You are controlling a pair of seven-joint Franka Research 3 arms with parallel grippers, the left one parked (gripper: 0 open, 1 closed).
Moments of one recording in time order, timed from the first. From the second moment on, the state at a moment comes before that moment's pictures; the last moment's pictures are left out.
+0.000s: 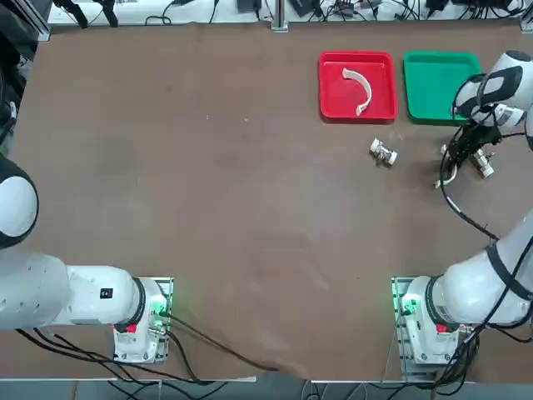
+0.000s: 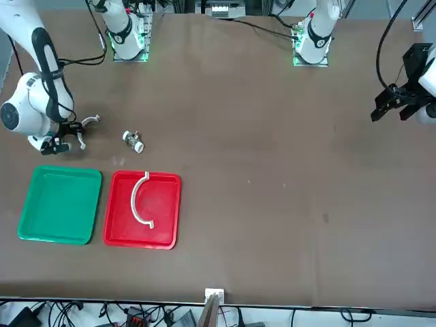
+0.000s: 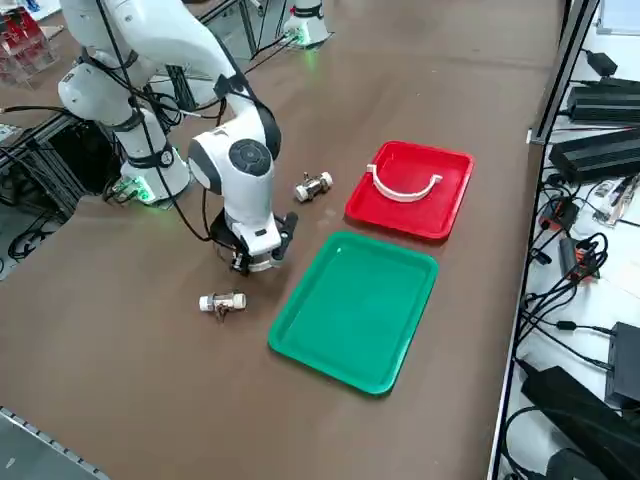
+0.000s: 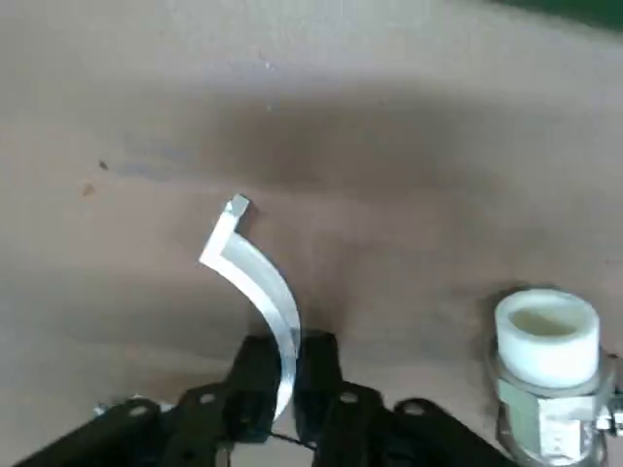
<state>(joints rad) -0.02 0.38 -0.36 -2.25 0.00 2.33 -0.54</state>
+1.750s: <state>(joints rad) -0.01 0.89 -0.34 -1.23 0.12 2.07 -0.54</state>
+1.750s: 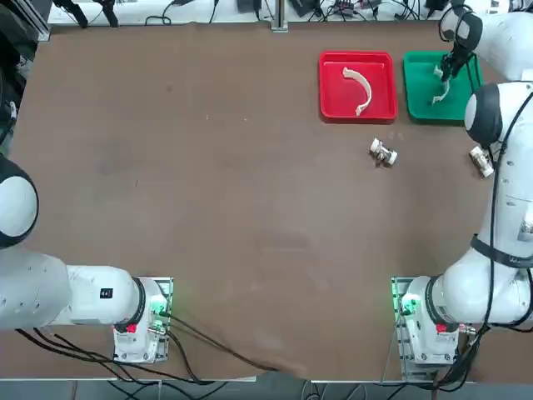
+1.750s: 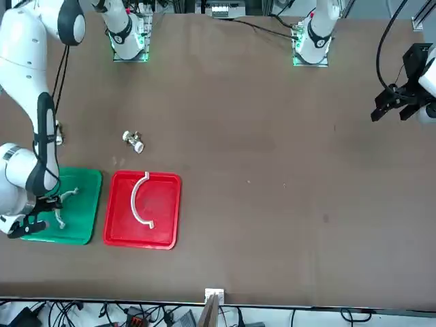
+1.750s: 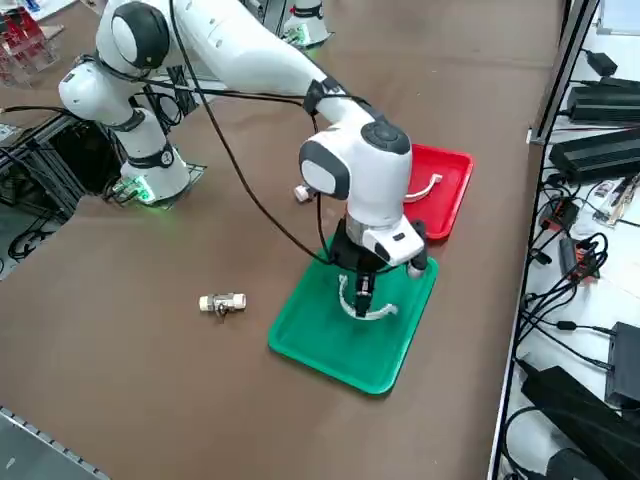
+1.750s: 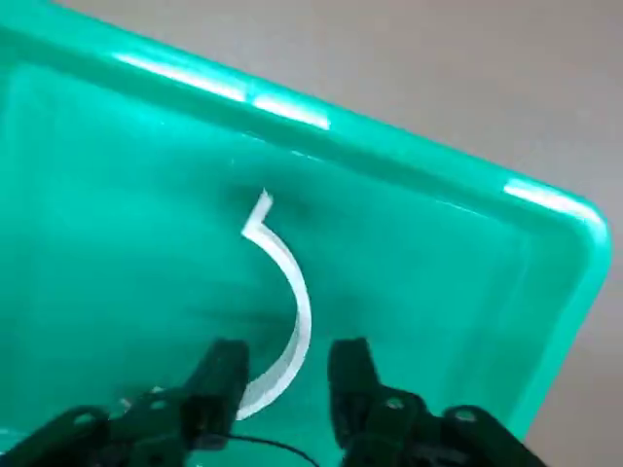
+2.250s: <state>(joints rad) 0.01 0.74 -0.34 -1.14 0.23 1.90 -0.51</state>
